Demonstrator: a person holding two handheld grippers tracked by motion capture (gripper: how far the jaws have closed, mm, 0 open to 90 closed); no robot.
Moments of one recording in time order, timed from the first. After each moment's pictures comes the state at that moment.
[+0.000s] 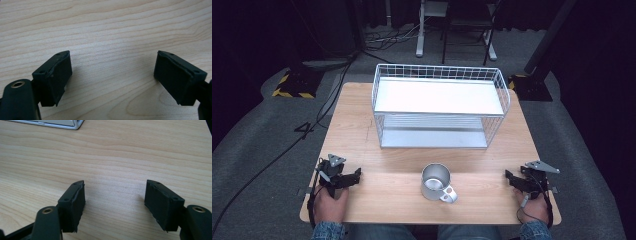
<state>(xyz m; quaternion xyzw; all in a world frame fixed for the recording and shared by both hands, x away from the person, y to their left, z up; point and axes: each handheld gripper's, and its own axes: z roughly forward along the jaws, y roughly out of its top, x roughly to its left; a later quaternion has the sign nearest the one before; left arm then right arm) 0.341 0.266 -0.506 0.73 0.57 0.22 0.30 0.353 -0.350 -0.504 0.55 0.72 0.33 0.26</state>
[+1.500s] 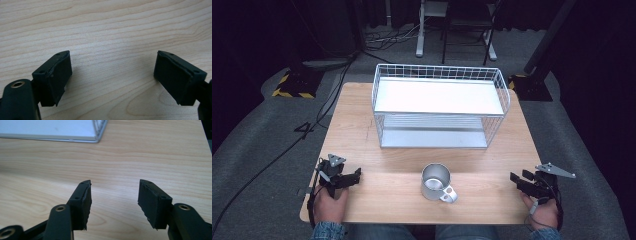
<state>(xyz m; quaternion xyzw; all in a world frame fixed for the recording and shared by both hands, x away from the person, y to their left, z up) 0.341 0.266 -0.506 0.73 0.57 0.22 0.30 0.316 -0.347 -0.459 0.56 0.71 0.37 0.21</state>
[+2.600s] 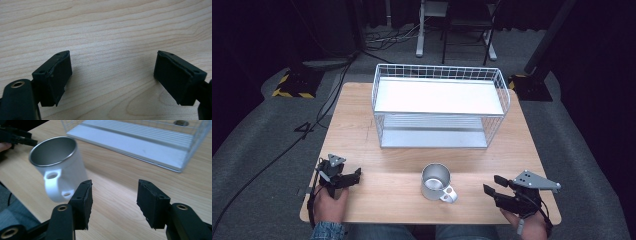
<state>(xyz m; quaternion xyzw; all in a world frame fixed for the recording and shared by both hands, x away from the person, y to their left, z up) 0.341 0.266 -0.506 0.73 0.57 0.22 0.30 0.268 -0.259 -0.406 0.41 0.78 0.44 0.17</state>
